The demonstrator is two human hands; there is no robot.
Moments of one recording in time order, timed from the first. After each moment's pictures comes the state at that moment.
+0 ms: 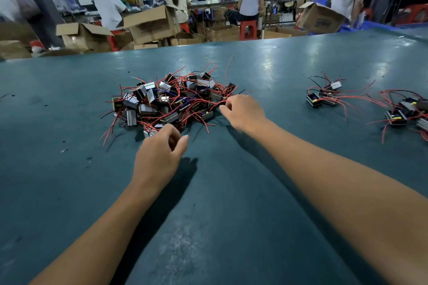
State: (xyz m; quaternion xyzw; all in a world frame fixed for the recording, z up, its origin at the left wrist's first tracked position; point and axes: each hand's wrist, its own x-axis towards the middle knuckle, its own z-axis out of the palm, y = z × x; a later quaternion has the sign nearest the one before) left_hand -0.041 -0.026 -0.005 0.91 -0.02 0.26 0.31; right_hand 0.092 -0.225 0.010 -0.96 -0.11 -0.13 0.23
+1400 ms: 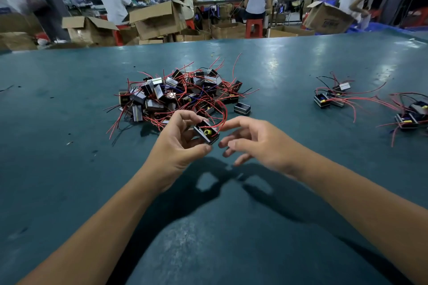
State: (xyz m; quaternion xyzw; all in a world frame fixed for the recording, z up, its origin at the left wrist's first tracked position) left_hand -0.051 -0.037 0.011 0.67 -0.17 0.05 0.72; right_hand -0.026 -0.251 0.026 -0.74 -0.23 0.15 0.62
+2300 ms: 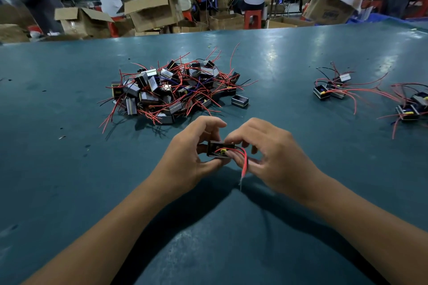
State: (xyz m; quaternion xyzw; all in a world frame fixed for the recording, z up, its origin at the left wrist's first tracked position) left_hand -0.067 -0.059 0.006 0.82 -0.25 0.11 0.50; right_hand -0.059 -0.263 0.016 -0.83 -0.40 -0.24 0.30
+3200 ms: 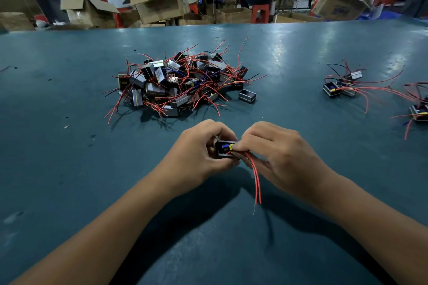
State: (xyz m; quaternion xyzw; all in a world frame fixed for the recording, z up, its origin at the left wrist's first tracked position) left_hand -0.068 -0.058 0.007 0.85 -0.21 0.05 0.49; right_hand -0.058 -0.264 0.013 -0.81 -0.47 -0.28 0.22
